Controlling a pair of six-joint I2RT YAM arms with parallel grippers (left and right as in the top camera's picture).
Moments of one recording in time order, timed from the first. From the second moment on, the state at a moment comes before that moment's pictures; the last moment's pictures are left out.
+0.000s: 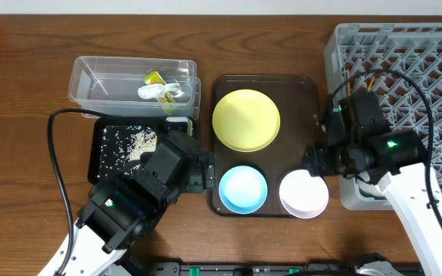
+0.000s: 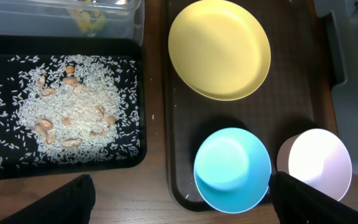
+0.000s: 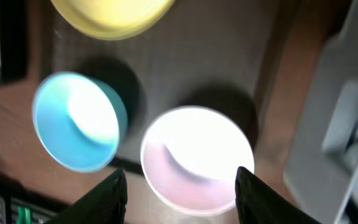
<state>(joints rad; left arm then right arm) -0.70 1.02 1.12 -1.05 -0.19 -0.64 0.25 1.27 1.10 -1.13 -0.21 0.17</state>
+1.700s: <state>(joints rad) -0.70 1.02 1.12 -1.05 -0.19 -0.64 0.28 1.25 0.81 -0.86 0.06 0.39</state>
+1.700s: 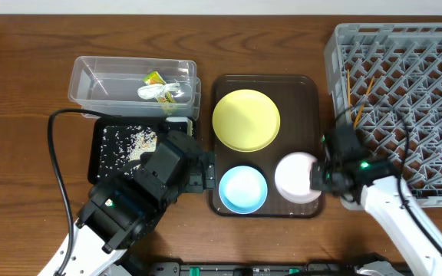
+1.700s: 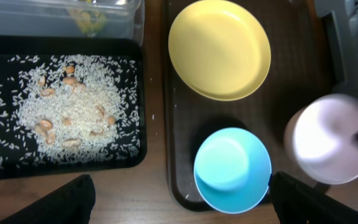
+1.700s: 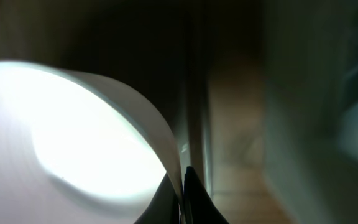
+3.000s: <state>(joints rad) -0.70 1.02 1.12 -1.05 -0.19 -0.64 0.02 1.55 1.14 -0.88 1.01 0.28</state>
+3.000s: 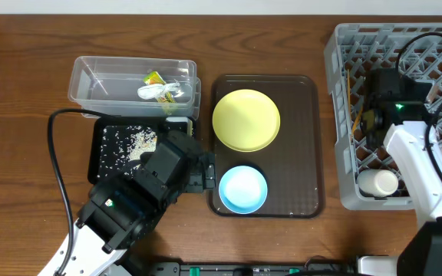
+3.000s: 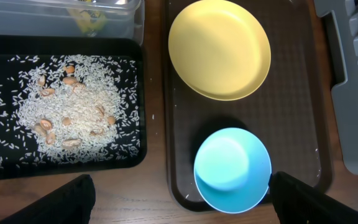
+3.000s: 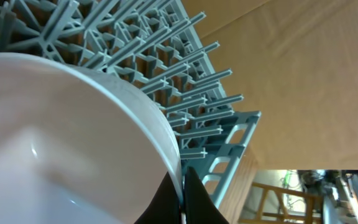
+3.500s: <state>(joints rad) -0.70 1.02 1.12 -1.05 -0.19 -0.64 0.14 1.58 1.15 -0.91 1.09 0.28</state>
